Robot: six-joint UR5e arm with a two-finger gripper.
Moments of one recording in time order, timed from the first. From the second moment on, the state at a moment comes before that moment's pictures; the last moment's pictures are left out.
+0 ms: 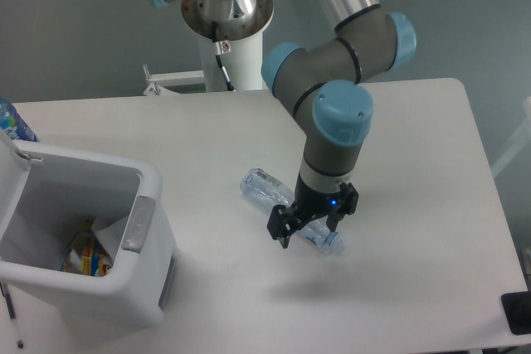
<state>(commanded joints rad) 2.47 -2.02 -1.58 -0.97 1.43 0.07</state>
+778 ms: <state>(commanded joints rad) 2.46 -2.04 -1.64 -0.98 1.59 0.06</state>
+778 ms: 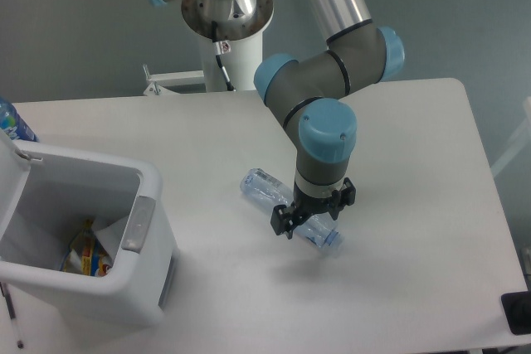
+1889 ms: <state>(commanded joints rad) 2.43 -2.14 -1.61 -0.98 1.73 -0.03</state>
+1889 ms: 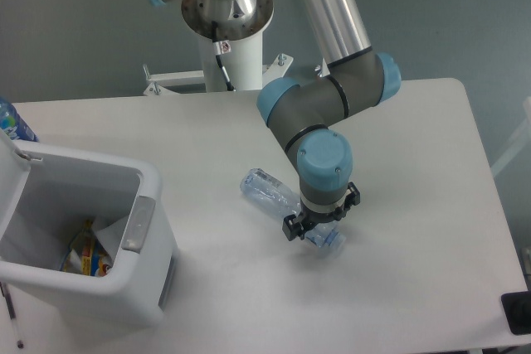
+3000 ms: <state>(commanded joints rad) 2.43 -2.14 -1.55 -0.98 1.70 -0.08</state>
